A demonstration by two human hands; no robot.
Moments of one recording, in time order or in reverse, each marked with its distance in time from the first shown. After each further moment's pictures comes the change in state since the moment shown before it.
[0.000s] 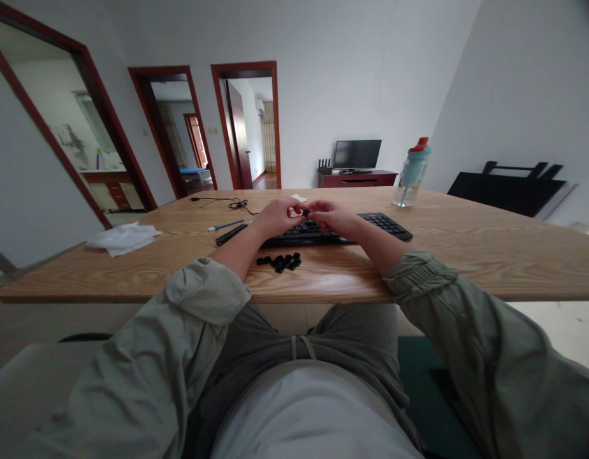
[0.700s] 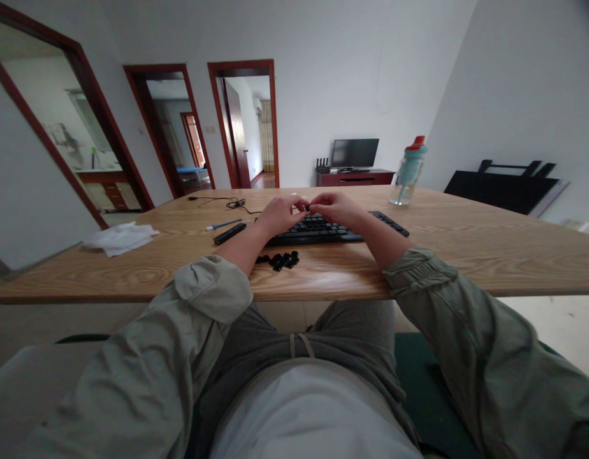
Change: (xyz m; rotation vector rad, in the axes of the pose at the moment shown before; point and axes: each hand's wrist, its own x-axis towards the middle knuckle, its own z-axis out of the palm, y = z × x) left_hand 0.006 0.011 0.007 0.051 0.026 -0.006; right_hand -0.001 -0.019 -0.008 -0.254 0.143 -0.017
